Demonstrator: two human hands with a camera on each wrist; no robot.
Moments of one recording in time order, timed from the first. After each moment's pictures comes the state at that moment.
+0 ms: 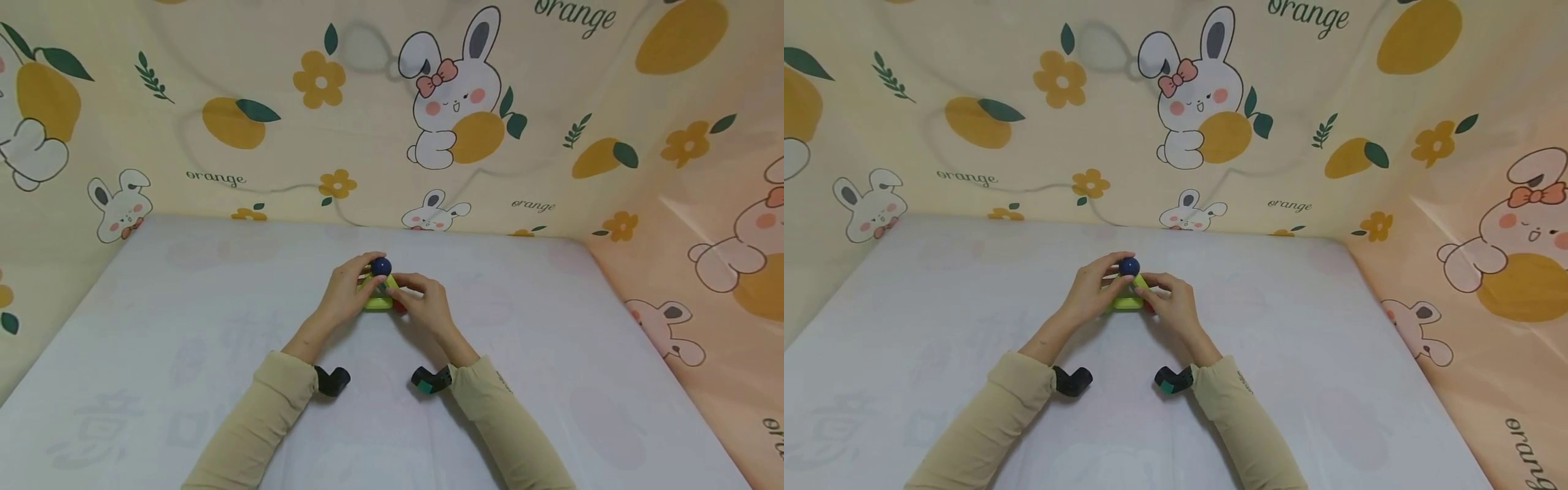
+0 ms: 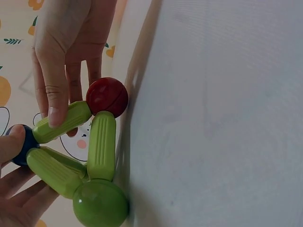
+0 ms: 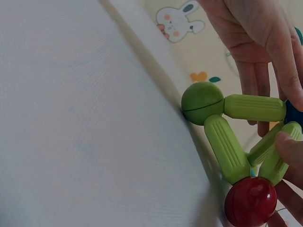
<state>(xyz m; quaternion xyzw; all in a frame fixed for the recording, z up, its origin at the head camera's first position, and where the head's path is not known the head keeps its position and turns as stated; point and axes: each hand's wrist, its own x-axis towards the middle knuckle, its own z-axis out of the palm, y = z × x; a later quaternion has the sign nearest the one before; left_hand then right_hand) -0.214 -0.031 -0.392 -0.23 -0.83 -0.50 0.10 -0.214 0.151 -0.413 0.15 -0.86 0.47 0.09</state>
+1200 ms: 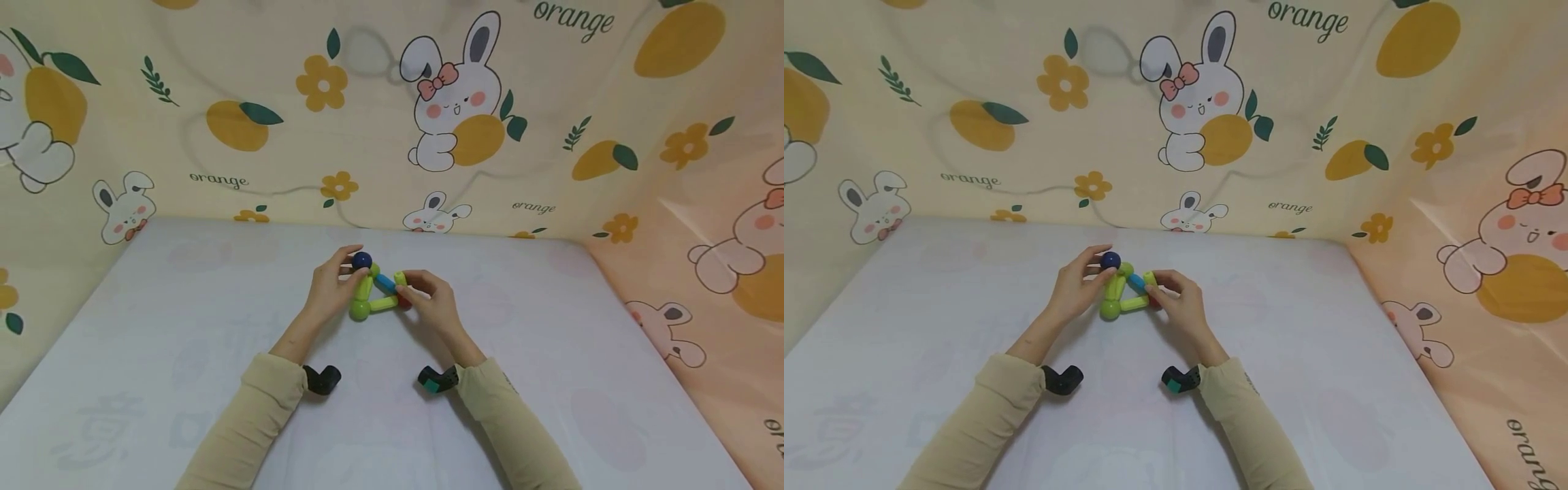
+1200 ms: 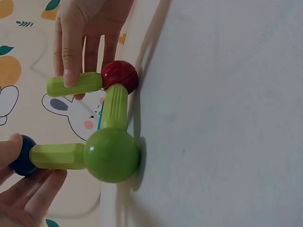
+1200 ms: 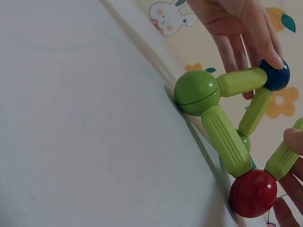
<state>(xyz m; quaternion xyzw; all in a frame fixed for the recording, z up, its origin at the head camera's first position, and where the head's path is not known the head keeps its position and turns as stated) -0.214 -0.050 -0.388 -0.13 -0.82 -0.54 0.10 -0.210 0.157 -0.403 0.12 -0.83 0.54 0.06</state>
